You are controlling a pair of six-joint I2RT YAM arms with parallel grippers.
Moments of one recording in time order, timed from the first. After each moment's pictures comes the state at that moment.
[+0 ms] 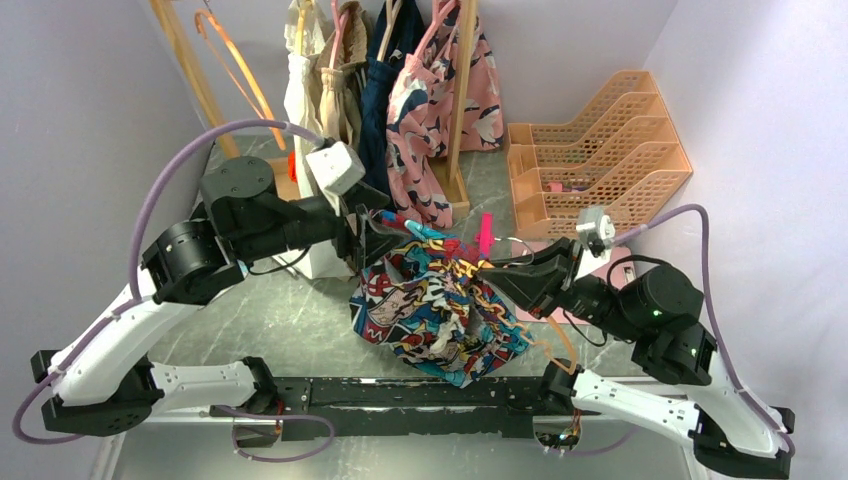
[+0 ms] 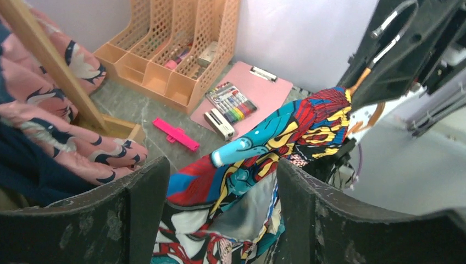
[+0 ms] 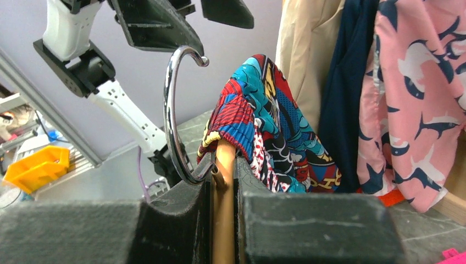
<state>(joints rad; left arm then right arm) -0.99 1.09 1.65 -0.65 0.12 -0.10 1.05 0.51 1.08 -0.40 -0.03 0.23</state>
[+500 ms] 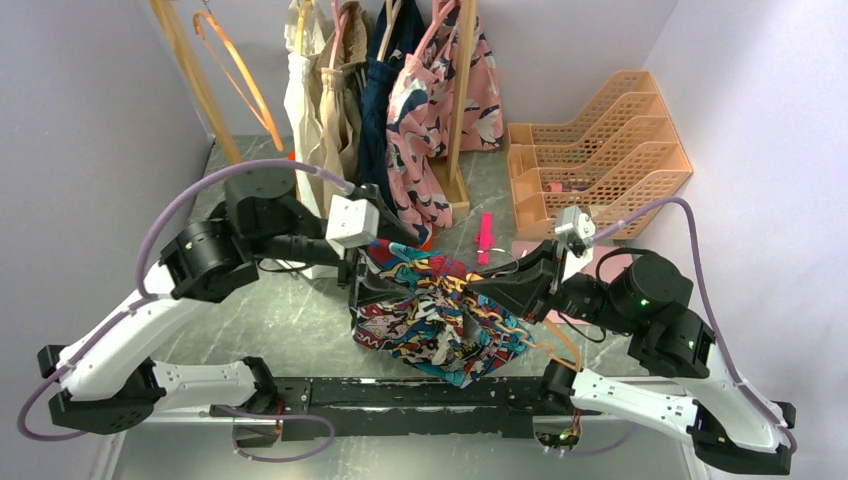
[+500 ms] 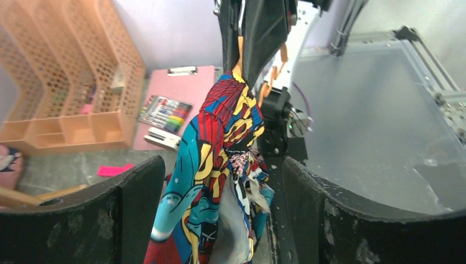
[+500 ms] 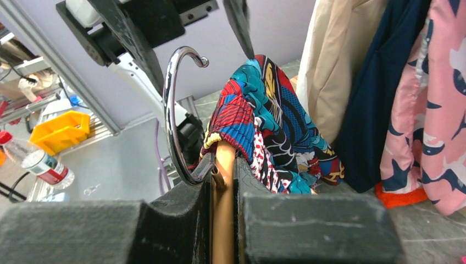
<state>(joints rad) -0.99 1.10 1.58 -0.62 0.60 0.18 1.05 0.59 1.15 -0.49 -0.15 0.21</state>
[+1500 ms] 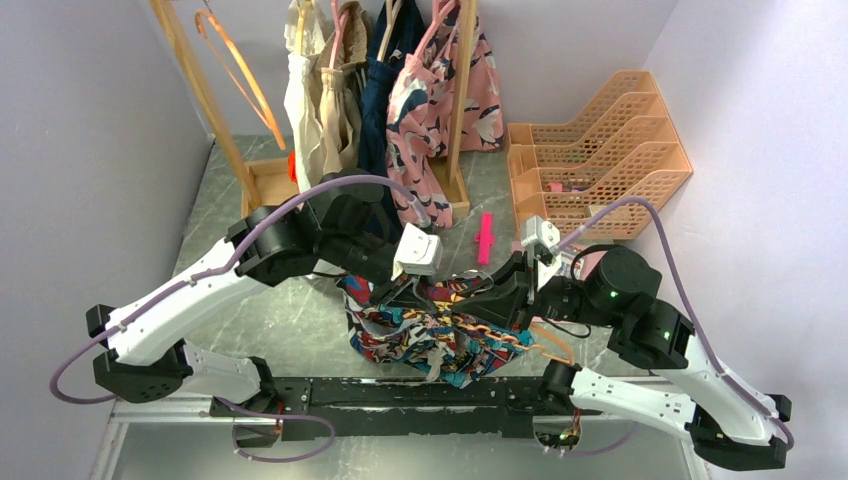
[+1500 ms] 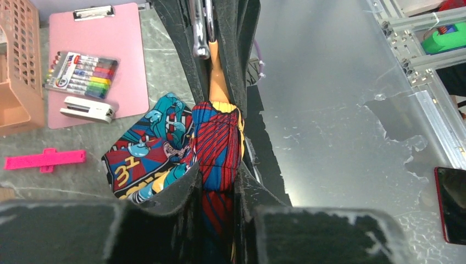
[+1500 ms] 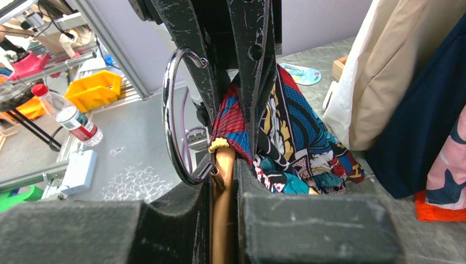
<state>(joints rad) -1.10 1.32 1.67 -0.87 0.69 0.30 1.05 0.64 1.10 -0.45 -0.35 0.20</state>
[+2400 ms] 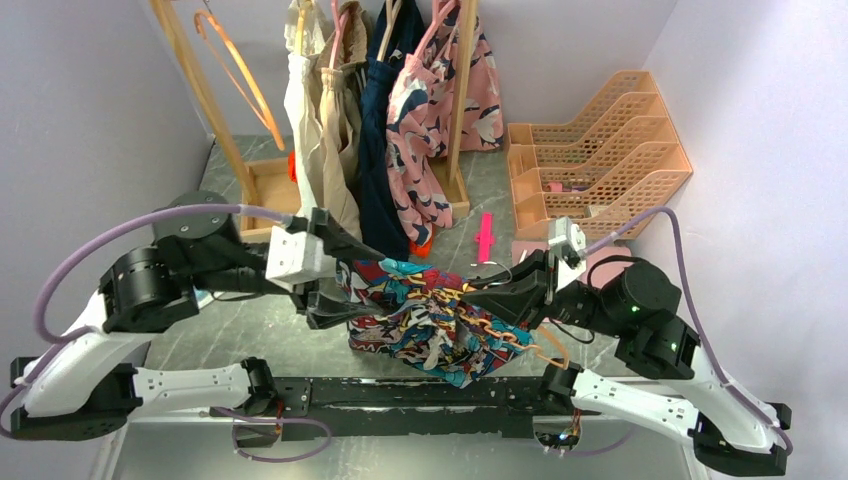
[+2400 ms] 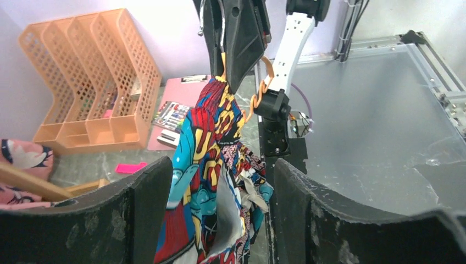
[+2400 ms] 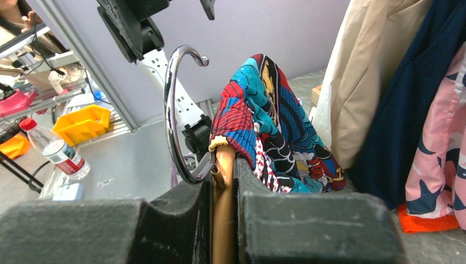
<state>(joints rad) -1.13 0.99 1.59 -0.72 0.45 0.20 1.05 0.55 1.03 -0.35 -0.26 0.22</state>
